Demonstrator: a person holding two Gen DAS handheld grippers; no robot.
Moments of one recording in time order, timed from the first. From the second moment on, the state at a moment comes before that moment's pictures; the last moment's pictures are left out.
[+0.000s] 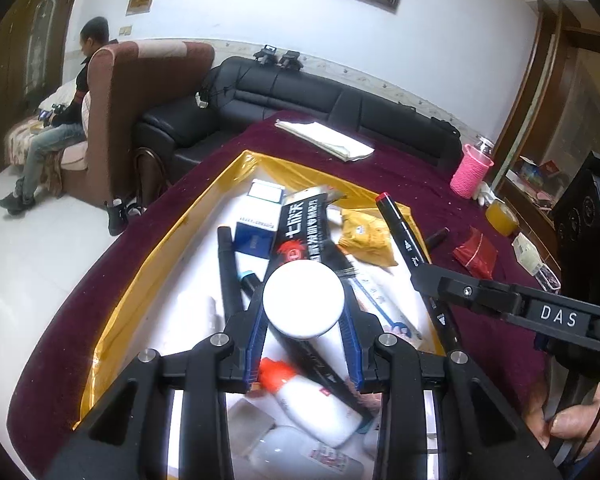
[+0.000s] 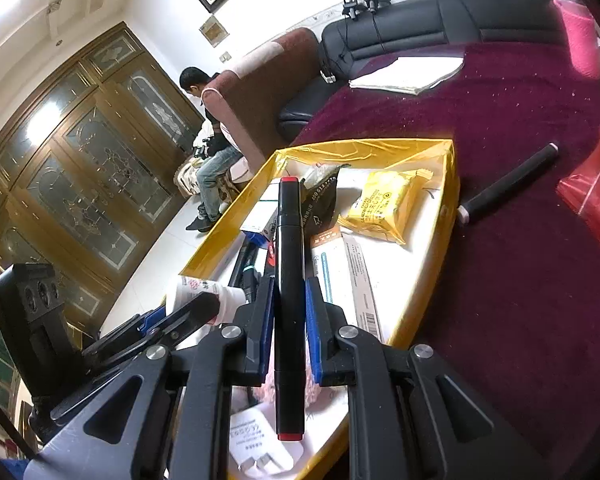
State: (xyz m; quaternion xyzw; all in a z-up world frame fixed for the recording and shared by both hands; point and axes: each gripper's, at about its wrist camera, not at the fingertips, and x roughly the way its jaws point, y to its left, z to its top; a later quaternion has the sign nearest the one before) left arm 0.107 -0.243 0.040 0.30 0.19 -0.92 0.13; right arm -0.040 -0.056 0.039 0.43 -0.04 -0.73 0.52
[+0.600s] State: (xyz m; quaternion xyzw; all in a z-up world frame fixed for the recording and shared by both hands) left arm 0.091 -0.249 0.033 0.33 0.20 -0.92 0.12; right arm -0.057 -0.086 0.024 0.47 -0.02 -0.74 0.48
